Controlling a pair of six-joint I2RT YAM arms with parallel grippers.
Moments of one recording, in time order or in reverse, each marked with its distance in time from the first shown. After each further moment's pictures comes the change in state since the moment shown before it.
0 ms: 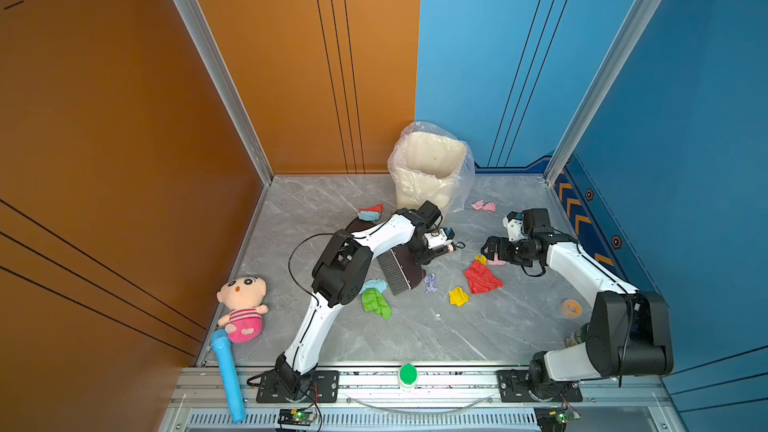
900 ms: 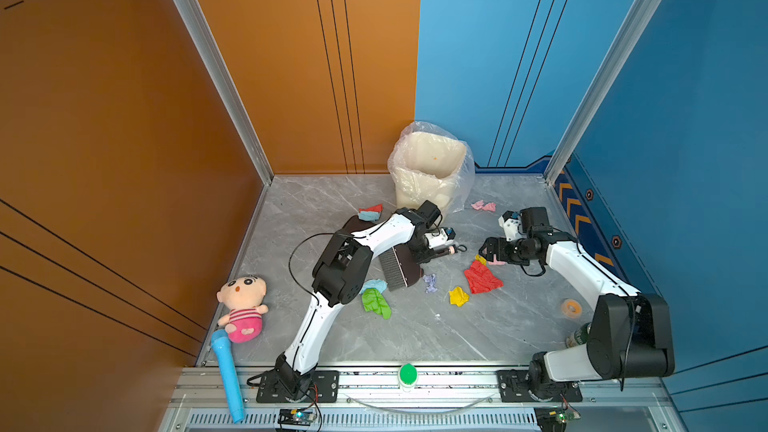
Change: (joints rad) left arm 0.003 -0.006 -0.003 -0.005 0.054 0.016; right arm 0.028 -0.019 0.019 -0.040 -0.051 -0.061
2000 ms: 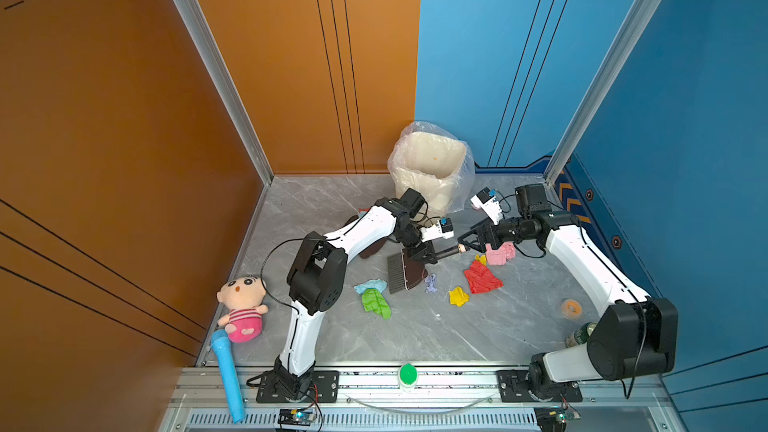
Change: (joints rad) left arm 0.071 -0.206 -0.100 -0.062 0.492 0.144; right arm 0.085 0.030 0.286 -0.179 -0.464 -0.419
